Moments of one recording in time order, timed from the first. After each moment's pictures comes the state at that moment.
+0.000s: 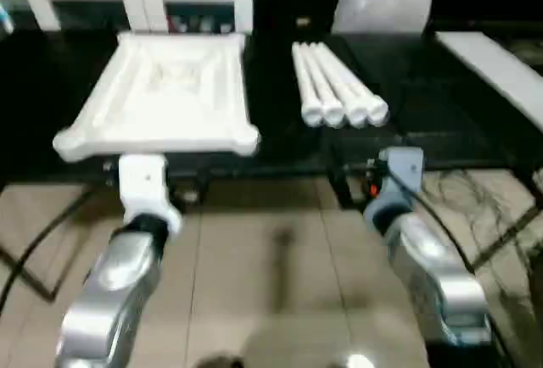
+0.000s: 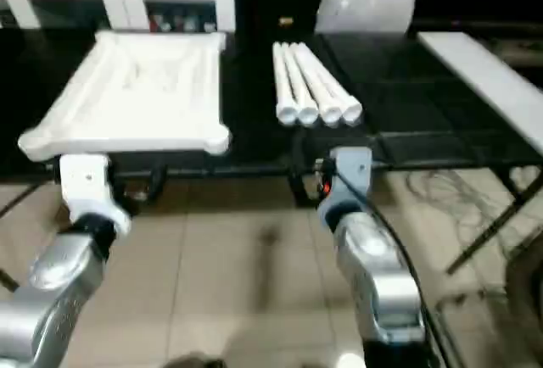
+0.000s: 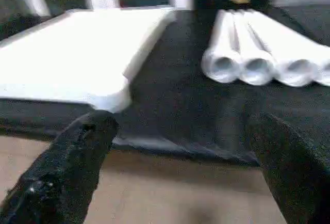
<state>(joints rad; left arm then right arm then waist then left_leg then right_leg) 0.00 0.21 -0.02 -0.37 -0.25 0.46 0.04 -0.17 -0.06 -0.01 -0.15 0.22 0.49 0.12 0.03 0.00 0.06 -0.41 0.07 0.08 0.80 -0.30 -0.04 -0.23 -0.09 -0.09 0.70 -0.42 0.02</state>
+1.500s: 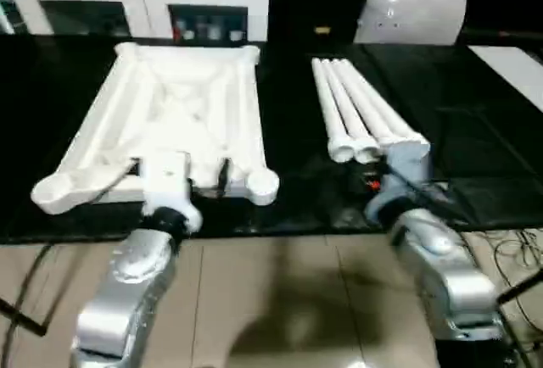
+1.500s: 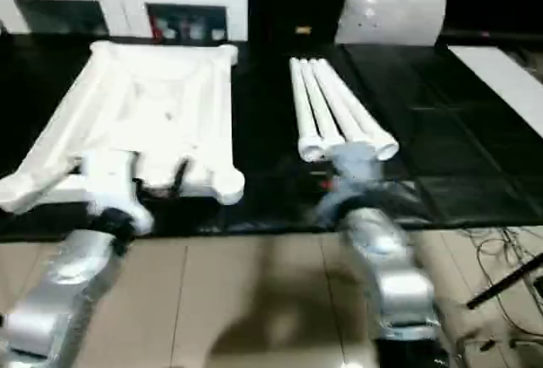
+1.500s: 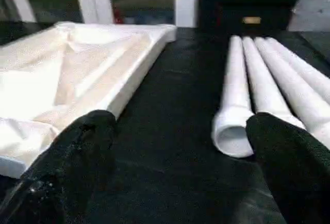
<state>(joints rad) -0.05 0.17 -0.05 -0.37 -0.20 0.47 -0.02 -0.17 -0.12 0.04 -0.20 0.19 0.47 0.18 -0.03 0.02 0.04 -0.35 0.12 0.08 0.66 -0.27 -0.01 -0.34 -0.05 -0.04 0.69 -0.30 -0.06</state>
